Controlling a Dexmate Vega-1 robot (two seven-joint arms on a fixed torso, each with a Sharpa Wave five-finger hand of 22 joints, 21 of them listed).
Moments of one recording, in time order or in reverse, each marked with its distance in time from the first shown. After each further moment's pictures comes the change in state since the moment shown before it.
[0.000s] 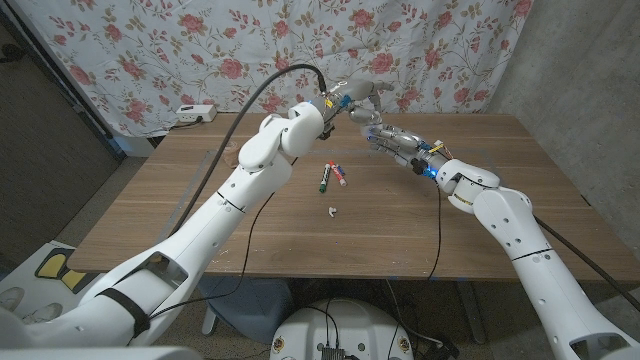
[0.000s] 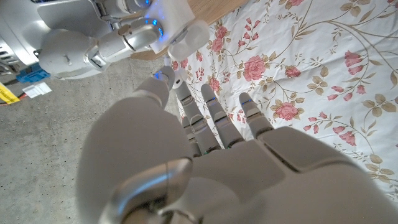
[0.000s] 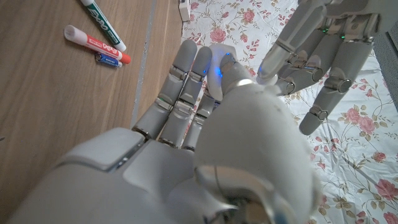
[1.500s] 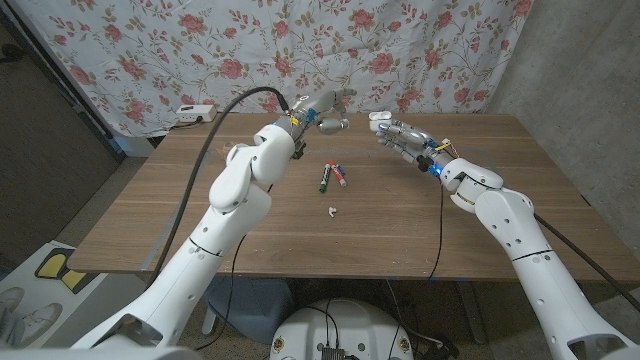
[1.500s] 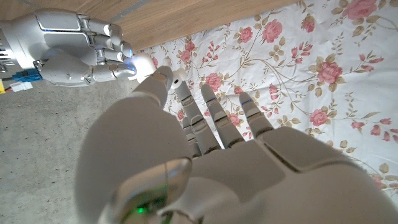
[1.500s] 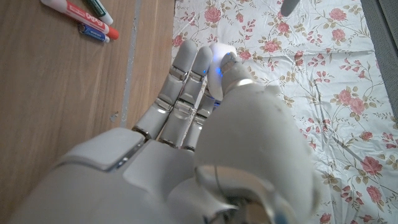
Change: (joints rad) left arm 0.298 0.004 -0.173 -0.247 0.055 0.171 -0.001; left_hand -0.008 -0.012 -0.007 0.007 0.006 0.000 0.000 0.000 0.000 -0.018 0.000 0.044 0.000 0.000 0.001 -0.005 0.003 0.000 0.000 0.000 0.000; right arm -0.002 0.021 0.026 0.023 -0.012 0.051 -0.027; right_hand -0.001 -0.006 0.000 0.000 -0.002 -0.006 0.006 0.000 0.000 0.002 0.002 0.000 0.000 0.000 0.000 0.000 0.004 -0.009 0.002 0.011 0.000
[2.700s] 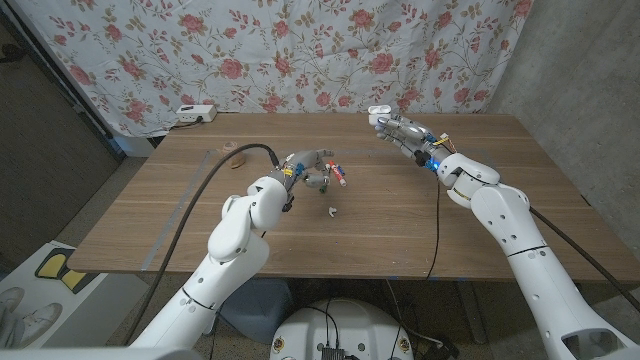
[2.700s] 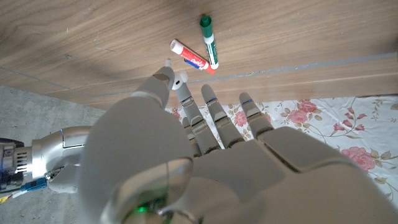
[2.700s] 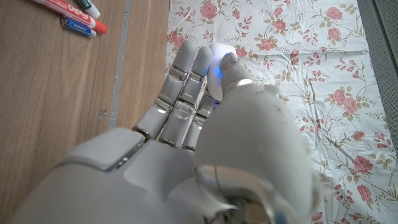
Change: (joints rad) left arm 0.205 0.034 0.018 -0.023 0.064 0.180 -0.084; left_hand 0.012 0.012 -0.010 0.007 0.004 -0.009 0.009 0.000 0.000 -0.022 -0.003 0.007 0.000 -0.006 0.005 -0.020 0.009 -0.004 0.004 0.000 0.000; right arm 0.021 0.012 -0.015 -0.006 -0.013 0.010 -0.032; right_hand 0.001 0.005 0.000 0.000 0.002 -0.004 -0.004 0.000 -0.003 -0.002 -0.002 -0.006 0.000 0.000 0.000 0.000 0.005 -0.004 0.004 0.004 0.000
